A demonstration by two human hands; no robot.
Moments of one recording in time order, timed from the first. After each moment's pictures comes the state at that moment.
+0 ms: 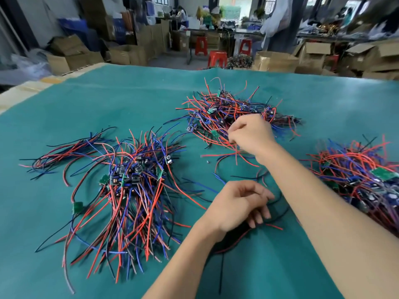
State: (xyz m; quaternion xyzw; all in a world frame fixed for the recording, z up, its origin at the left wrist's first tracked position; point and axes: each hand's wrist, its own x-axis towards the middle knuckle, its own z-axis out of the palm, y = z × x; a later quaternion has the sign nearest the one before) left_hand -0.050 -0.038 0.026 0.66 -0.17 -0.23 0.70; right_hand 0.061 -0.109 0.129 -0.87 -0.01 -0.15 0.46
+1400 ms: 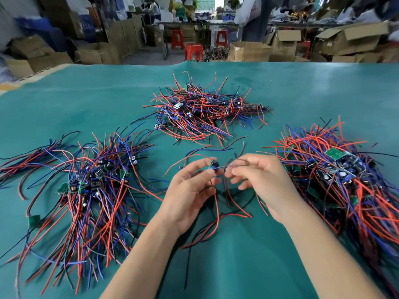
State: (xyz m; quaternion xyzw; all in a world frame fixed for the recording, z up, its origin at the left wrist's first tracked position) left_hand -0.039 -0.033 0.017 0.49 -0.04 -0.20 0.85; right_hand -0.064 -0.203 0.045 -0.76 0.04 -0.05 0.64
